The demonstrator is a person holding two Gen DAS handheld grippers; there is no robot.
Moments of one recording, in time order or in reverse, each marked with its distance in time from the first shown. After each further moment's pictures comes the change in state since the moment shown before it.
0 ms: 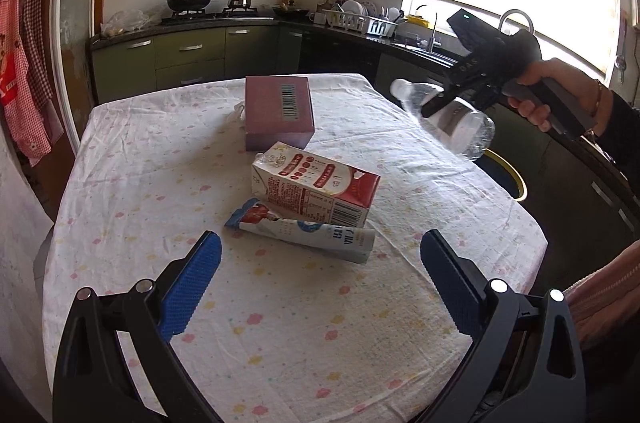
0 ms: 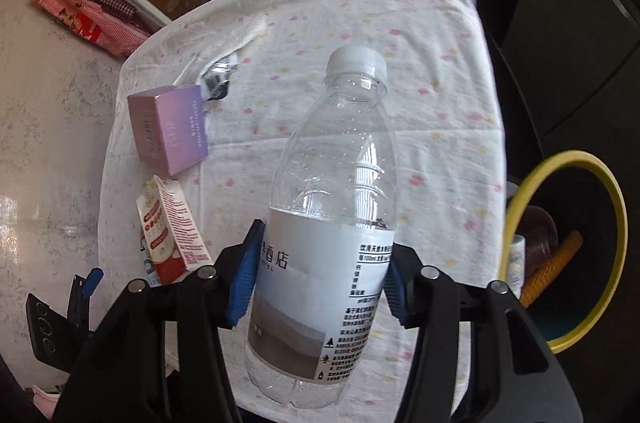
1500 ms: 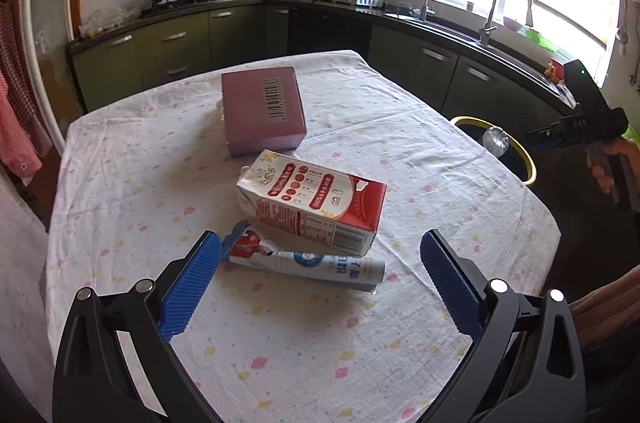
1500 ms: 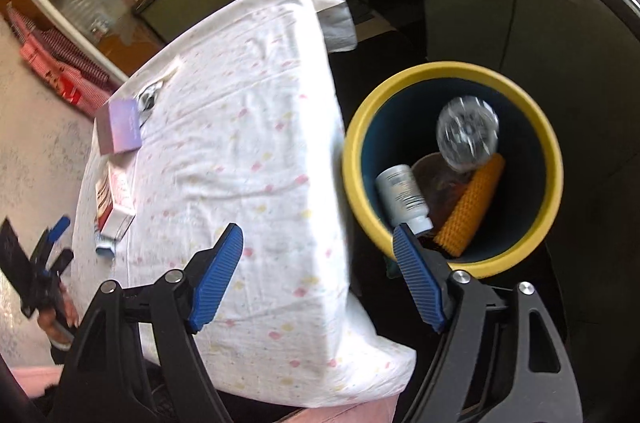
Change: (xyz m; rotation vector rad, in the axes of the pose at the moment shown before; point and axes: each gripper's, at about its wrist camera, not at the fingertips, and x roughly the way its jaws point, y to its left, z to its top) left arm 0.043 0.003 0.035 0.079 0.125 -0.025; right arm -0.042 -0.094 -0.139 0.133 -0.252 -0.031
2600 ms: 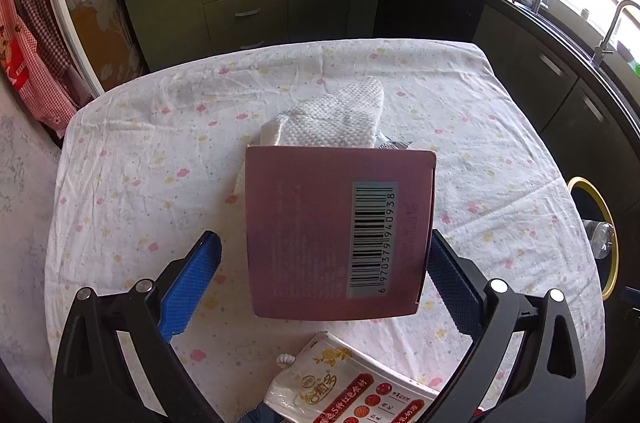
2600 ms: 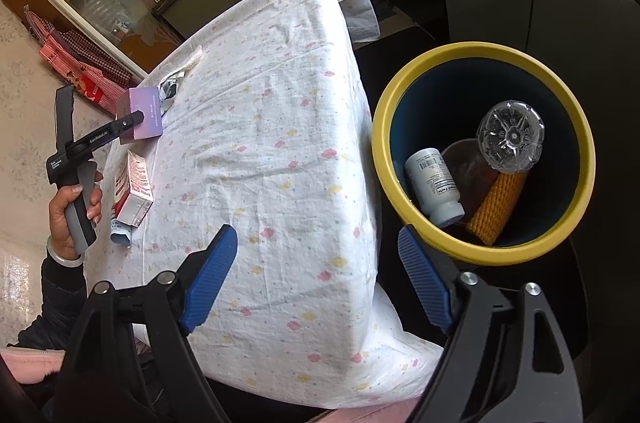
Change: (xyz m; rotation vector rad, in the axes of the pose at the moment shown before) left arm 0.147 0.053 0.114 -0.210 0.197 0.270; right arm 0.009 -0.001 -0.016 0.003 -0.008 0.088
